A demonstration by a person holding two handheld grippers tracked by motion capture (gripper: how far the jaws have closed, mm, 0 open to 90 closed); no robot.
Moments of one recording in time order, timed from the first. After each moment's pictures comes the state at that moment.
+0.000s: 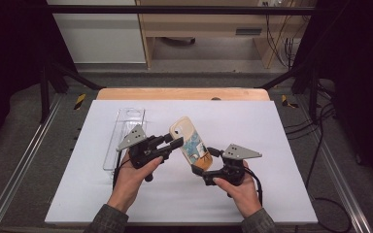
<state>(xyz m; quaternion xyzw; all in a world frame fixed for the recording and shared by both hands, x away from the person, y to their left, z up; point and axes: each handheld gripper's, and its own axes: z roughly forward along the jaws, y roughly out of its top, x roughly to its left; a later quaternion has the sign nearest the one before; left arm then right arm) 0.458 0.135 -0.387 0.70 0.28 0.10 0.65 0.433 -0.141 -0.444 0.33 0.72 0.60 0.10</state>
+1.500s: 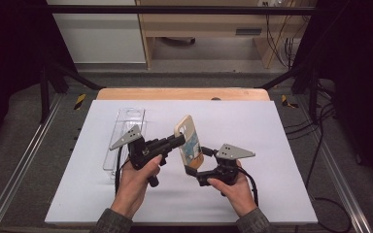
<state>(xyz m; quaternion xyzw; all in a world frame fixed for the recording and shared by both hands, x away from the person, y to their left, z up) 0.445 0.130 -0.373 0.64 0.31 0.02 0.70 0.436 -0.124 -0.445 0.30 0.72 0.62 0.09</state>
